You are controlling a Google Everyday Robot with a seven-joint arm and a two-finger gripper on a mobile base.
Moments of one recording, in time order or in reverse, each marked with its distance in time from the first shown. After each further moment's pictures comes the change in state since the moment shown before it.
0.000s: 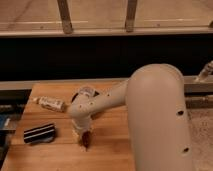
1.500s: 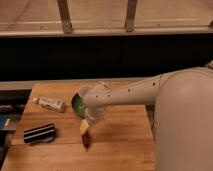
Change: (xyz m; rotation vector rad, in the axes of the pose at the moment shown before) arm 0.013 -0.050 -0.055 -0.026 -0.091 0.064
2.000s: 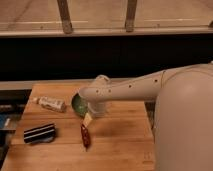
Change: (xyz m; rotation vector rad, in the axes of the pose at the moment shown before) arm -0.011 -0.034 -0.019 0.086 0.002 0.019
